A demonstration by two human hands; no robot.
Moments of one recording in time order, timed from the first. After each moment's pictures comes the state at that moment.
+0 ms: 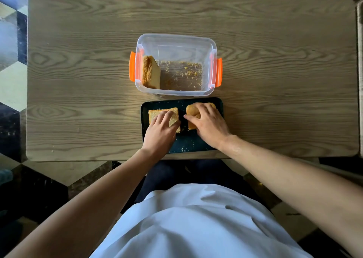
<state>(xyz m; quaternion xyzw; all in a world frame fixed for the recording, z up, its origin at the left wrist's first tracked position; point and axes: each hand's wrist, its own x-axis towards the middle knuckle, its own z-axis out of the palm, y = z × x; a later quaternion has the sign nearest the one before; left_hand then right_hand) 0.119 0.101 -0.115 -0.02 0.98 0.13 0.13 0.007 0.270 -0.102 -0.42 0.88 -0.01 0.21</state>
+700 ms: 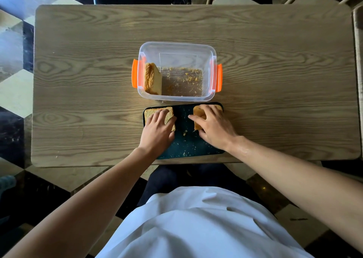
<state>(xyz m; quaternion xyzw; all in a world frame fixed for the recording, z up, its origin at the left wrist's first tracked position) 0.107 0.084 -0.101 -0.05 0.98 0.13 0.13 -0.005 0.278 -0.086 -0.41 0.88 -0.07 0.22</state>
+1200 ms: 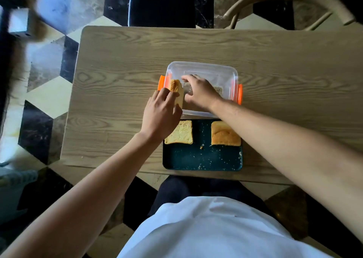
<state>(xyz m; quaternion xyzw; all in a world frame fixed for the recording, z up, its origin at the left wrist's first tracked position) 0.055 0.032 -0.024 -0.14 0.97 0.18 -0.07 -0.088 0.129 -0.044 -0.33 0.86 -0.26 0.29</state>
